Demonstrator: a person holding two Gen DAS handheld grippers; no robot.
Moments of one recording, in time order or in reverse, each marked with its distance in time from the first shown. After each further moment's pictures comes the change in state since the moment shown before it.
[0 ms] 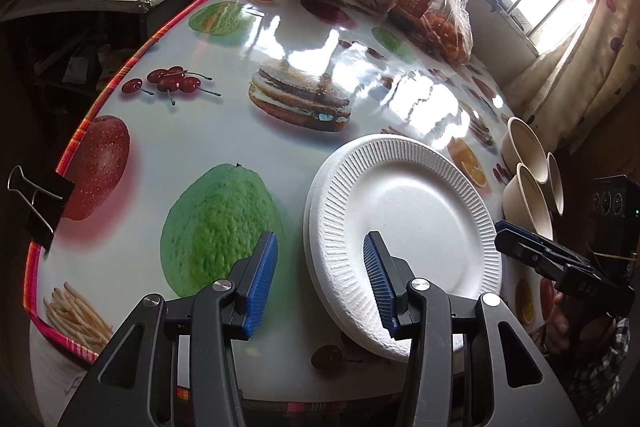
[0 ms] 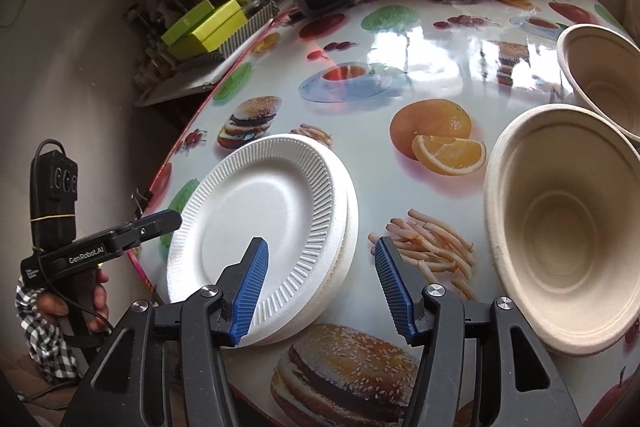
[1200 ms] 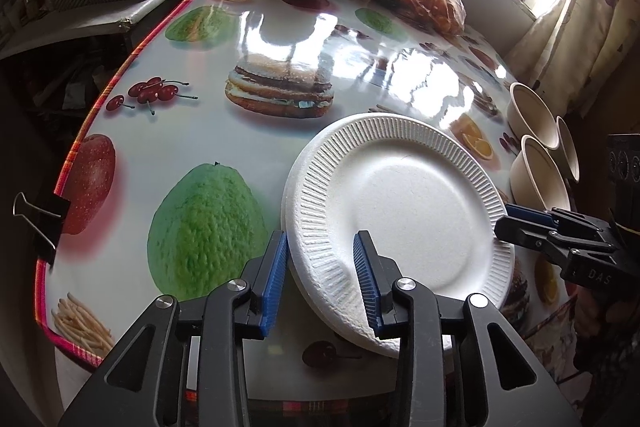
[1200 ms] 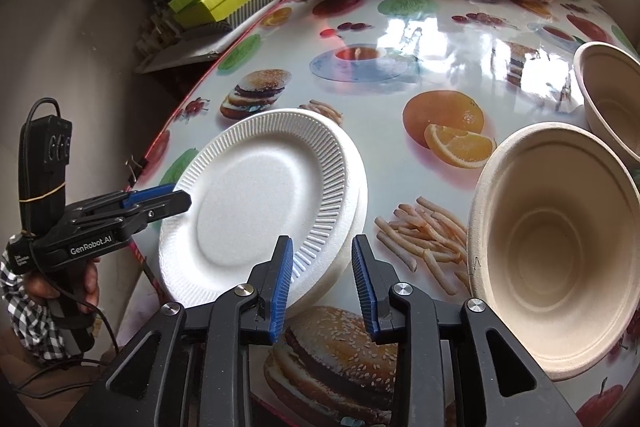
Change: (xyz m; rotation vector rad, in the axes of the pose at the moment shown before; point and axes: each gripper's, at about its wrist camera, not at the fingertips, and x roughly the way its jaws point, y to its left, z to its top) left arm 0.008 -0.023 -0.004 0.112 0.034 0.068; right arm 0.006 0.011 -0.002 -0.085 0.082 -0.033
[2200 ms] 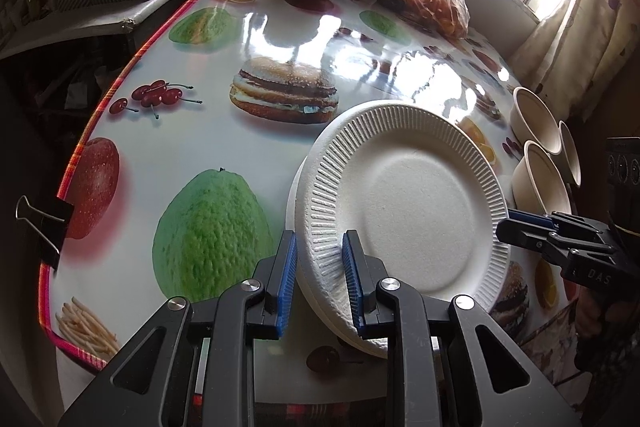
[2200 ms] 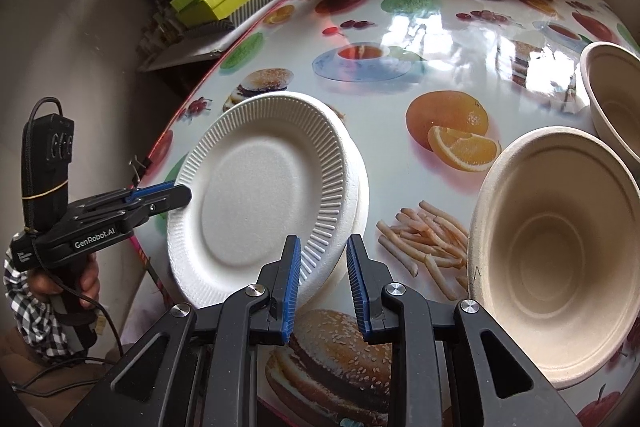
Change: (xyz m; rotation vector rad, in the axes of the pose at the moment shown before) left arm 0.001 0.002 0.004 -0.007 0.001 0.006; right arm 0.004 -0.001 0.003 -0.004 0.019 0.020
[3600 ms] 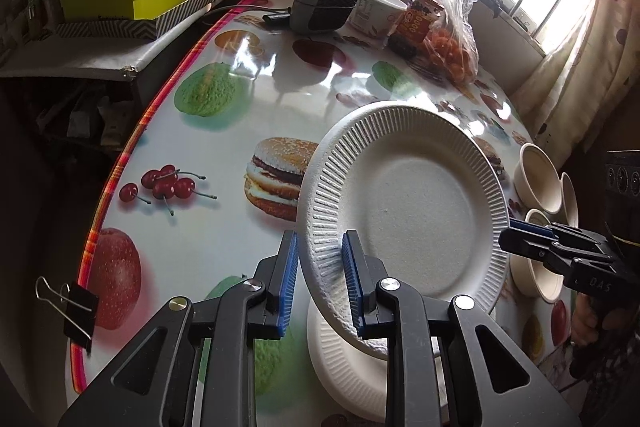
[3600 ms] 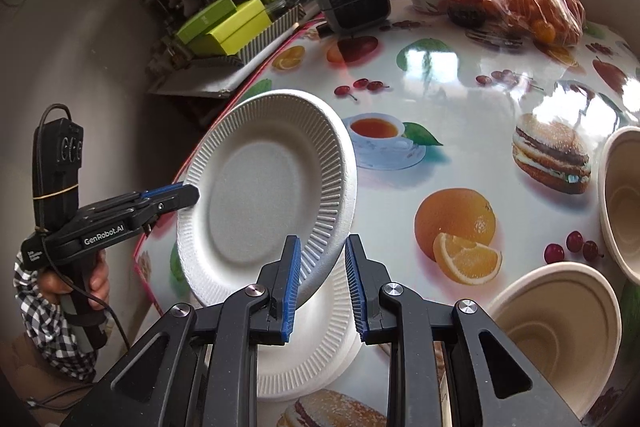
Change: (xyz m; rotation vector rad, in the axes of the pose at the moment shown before) left arm -0.009 0.014 0.060 -0.023 -0.068 -0.002; right arm -0.006 0.001 0.062 -0.024 -0.055 0.037
